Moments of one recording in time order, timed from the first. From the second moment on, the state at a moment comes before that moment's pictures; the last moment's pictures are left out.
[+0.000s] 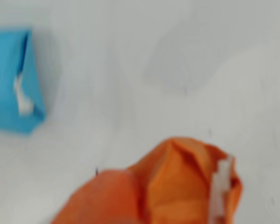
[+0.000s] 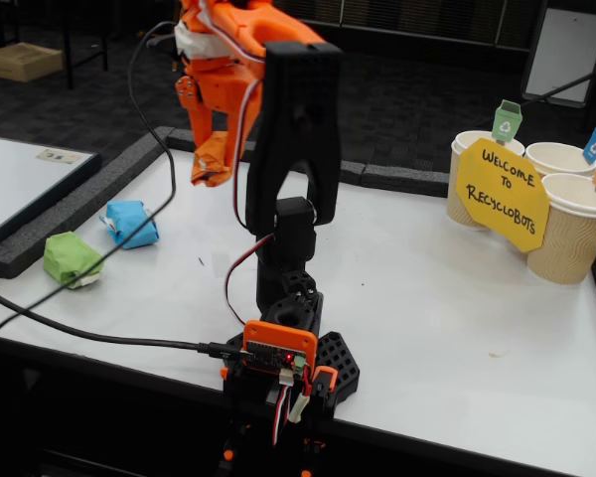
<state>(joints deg) -41.2 99.1 88.6 100.8 -39.6</state>
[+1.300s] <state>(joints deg) -29.4 175.1 131.0 94.5 -38.3</state>
